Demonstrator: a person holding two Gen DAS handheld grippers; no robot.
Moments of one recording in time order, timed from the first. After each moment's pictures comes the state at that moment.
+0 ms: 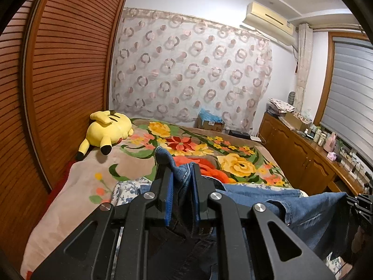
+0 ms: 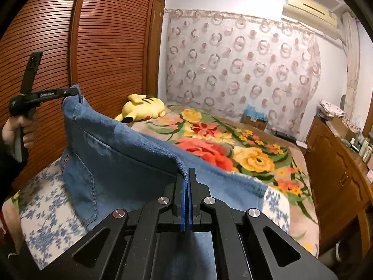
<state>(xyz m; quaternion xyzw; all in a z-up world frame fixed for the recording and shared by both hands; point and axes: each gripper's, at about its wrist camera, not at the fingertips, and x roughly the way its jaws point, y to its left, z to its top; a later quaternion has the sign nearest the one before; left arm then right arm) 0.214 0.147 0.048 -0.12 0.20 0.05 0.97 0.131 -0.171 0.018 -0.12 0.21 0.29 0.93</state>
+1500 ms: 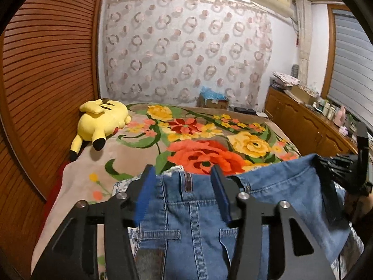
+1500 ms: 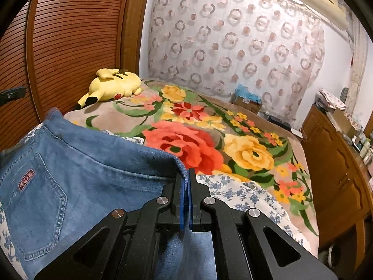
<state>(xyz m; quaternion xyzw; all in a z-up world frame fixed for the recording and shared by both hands) 0.314 0.168 -0.010 -0.07 0.27 0.03 0.96 0.312 -0.057 -0.030 -0.16 0.27 0.24 0.92</state>
